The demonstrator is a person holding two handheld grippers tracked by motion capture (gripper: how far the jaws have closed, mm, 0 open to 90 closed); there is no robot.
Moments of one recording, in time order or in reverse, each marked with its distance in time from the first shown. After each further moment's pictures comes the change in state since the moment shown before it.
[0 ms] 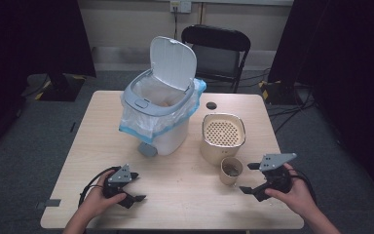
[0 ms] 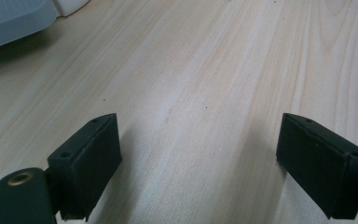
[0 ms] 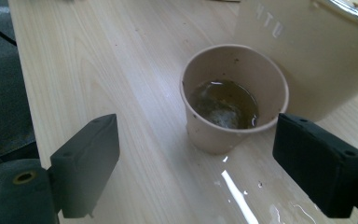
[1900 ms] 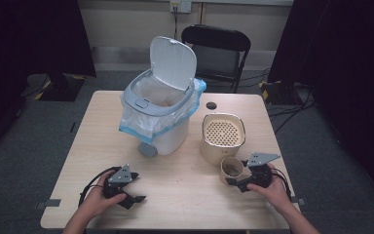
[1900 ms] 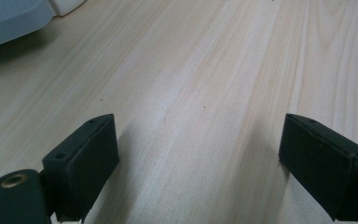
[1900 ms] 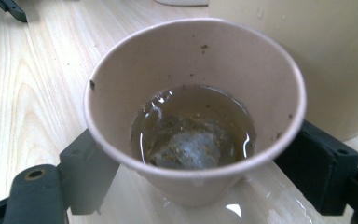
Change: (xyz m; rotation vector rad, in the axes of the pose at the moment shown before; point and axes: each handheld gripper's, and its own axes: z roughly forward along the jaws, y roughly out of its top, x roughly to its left) left arm 0.000 0.000 0.000 0.003 -0.007 0.005; right arm -0.029 -0.030 0.074 -0.159 0.015 0.091
